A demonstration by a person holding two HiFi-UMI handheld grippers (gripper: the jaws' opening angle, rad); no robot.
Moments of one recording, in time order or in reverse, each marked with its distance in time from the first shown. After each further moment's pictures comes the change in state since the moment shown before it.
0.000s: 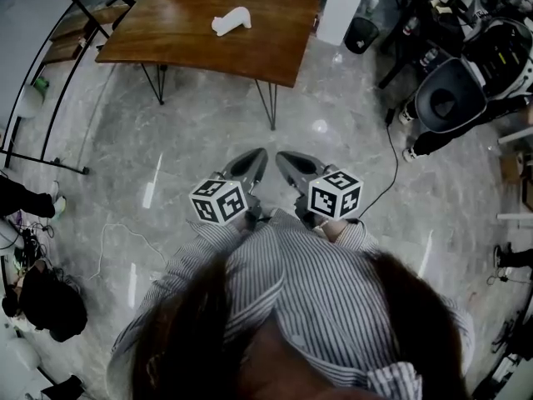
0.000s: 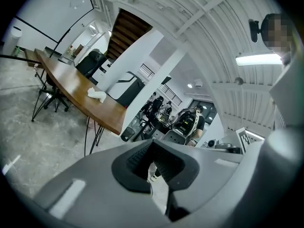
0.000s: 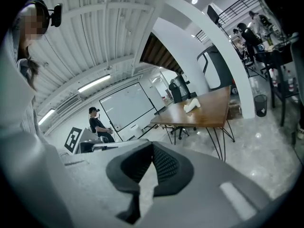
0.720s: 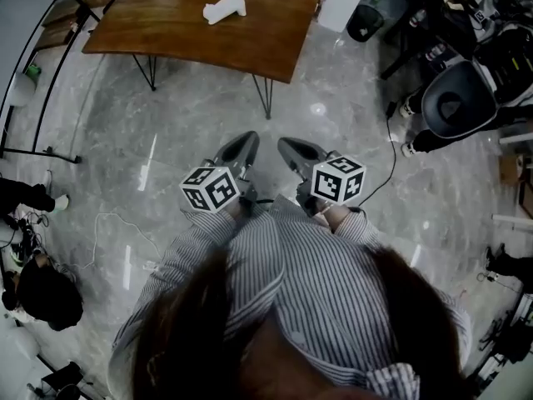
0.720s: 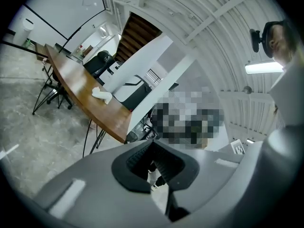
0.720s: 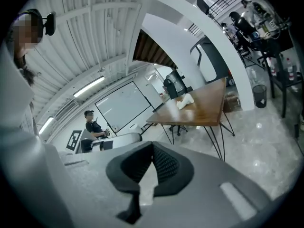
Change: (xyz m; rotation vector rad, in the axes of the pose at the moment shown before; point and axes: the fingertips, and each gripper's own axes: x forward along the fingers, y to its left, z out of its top) left arm 0.052 0.040 0.025 -0.092 -0.066 0.044; right arm 0.024 -0.071 0.018 0.088 0.051 0.004
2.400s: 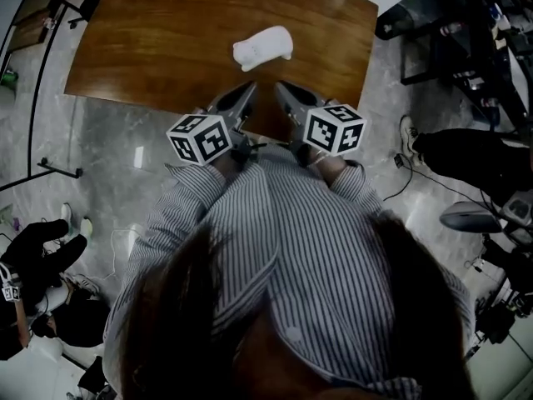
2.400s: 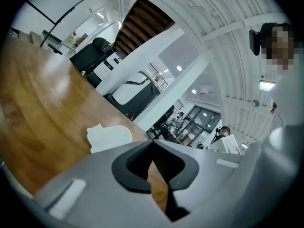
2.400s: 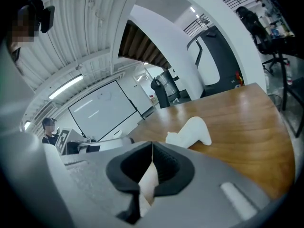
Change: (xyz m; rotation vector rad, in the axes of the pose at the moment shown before) left arm 0.223 0.255 0.267 -0.021 0.092 -0.092; right arm 0.352 -0.142 0.246 0.012 -0.017 -0.127
